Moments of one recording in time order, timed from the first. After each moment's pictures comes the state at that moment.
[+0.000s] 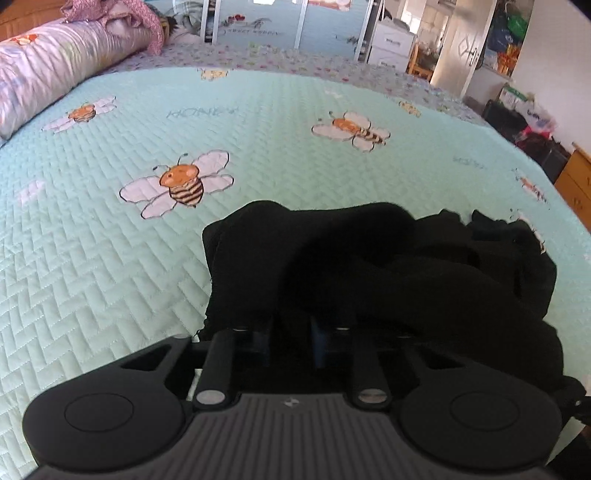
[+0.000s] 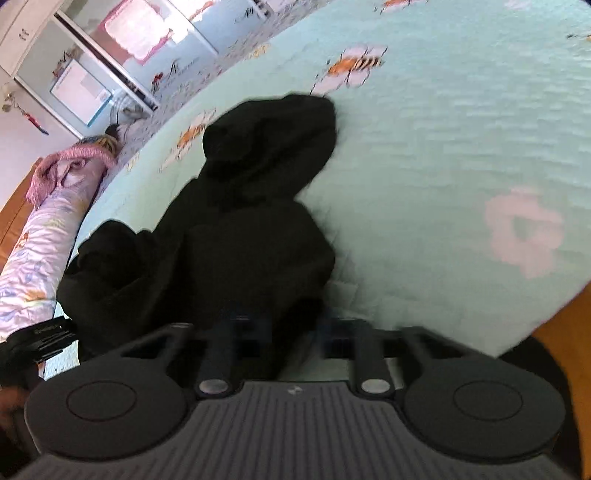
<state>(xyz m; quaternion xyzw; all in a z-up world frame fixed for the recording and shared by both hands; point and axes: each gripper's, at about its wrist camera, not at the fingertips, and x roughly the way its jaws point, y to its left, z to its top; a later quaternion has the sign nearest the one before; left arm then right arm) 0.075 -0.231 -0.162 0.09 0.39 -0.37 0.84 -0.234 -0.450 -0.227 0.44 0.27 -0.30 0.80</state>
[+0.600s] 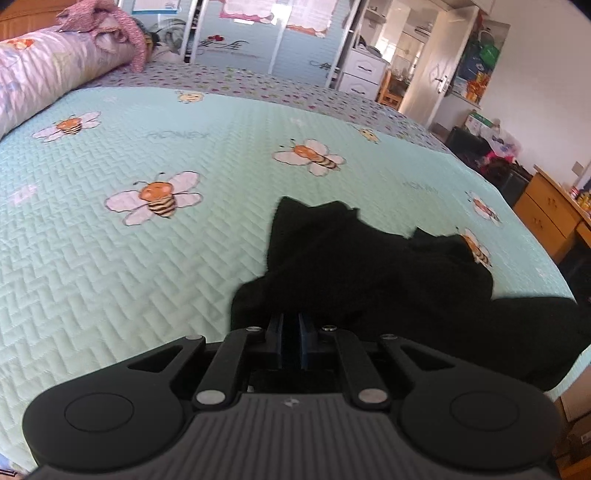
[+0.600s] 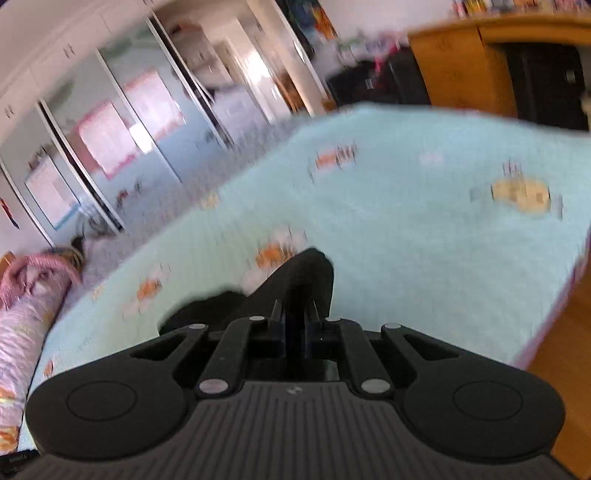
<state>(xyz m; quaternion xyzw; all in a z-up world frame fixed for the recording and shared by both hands) 0.036 -0.212 -0.135 0.05 0.38 -0.42 0.82 -0.317 -0.496 -0.147 0.37 0.14 -0.44 0.81</state>
